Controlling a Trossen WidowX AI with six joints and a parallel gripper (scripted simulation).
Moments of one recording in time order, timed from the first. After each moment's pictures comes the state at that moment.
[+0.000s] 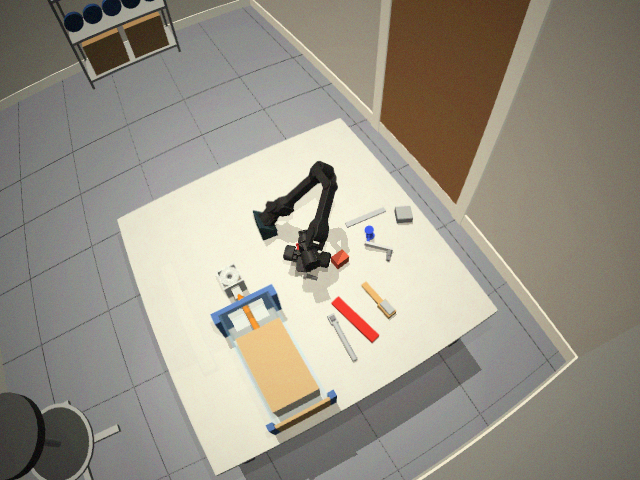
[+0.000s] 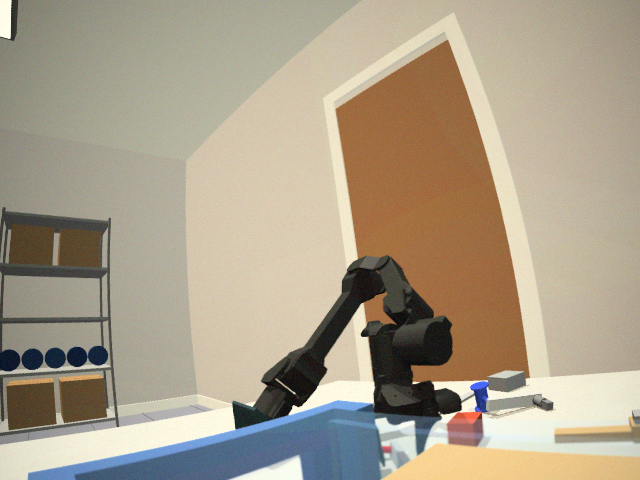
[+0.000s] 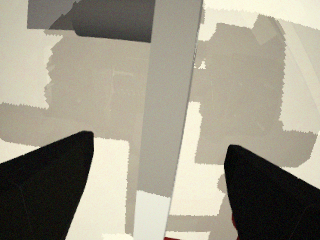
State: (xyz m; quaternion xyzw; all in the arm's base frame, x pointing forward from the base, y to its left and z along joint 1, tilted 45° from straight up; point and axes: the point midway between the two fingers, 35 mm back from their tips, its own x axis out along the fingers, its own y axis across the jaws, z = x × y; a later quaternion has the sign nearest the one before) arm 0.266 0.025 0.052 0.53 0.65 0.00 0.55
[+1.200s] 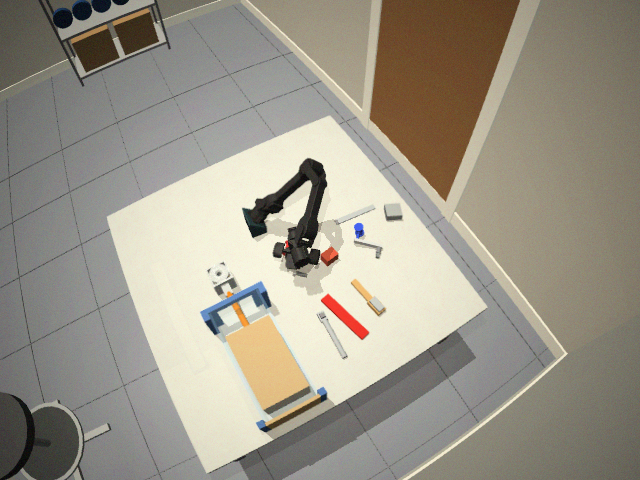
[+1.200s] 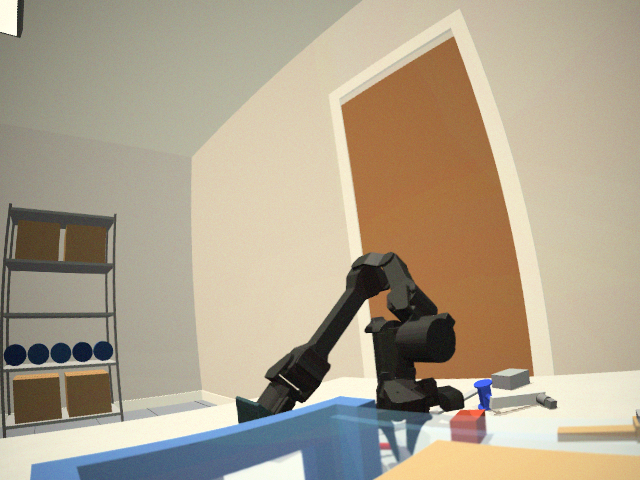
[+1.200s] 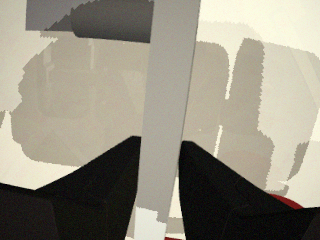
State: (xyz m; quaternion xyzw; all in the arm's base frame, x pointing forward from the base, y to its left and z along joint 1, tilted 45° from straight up) arm 0.265 0.025 0.052 0.53 0.65 0.00 0.55
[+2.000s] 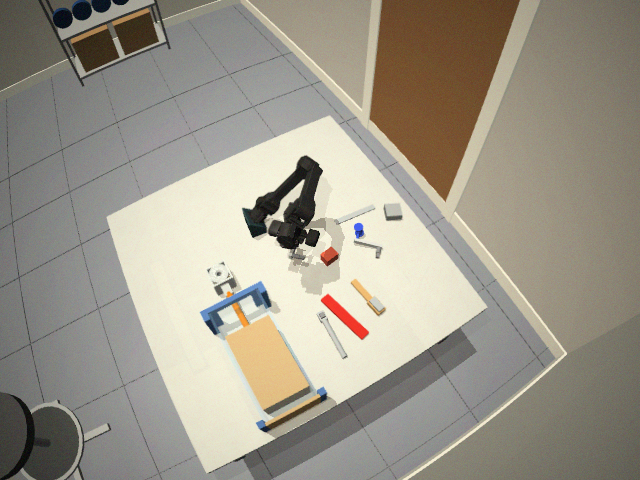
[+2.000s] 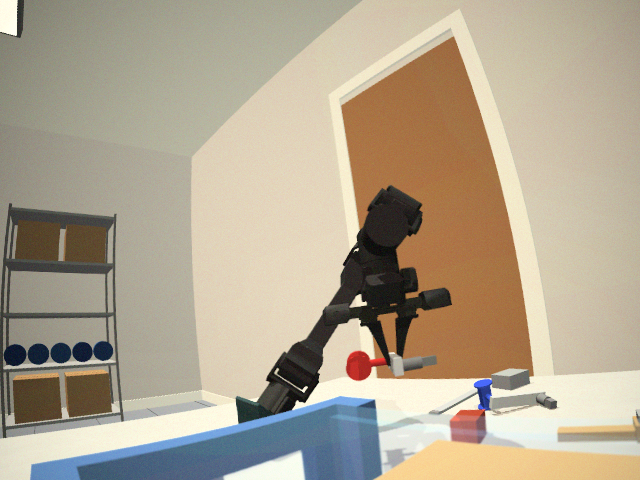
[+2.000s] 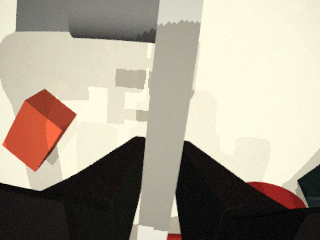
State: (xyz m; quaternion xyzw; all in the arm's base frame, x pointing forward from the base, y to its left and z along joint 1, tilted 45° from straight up) arm 0.240 -0.079 0.158 0.56 0.63 -0.04 0.53
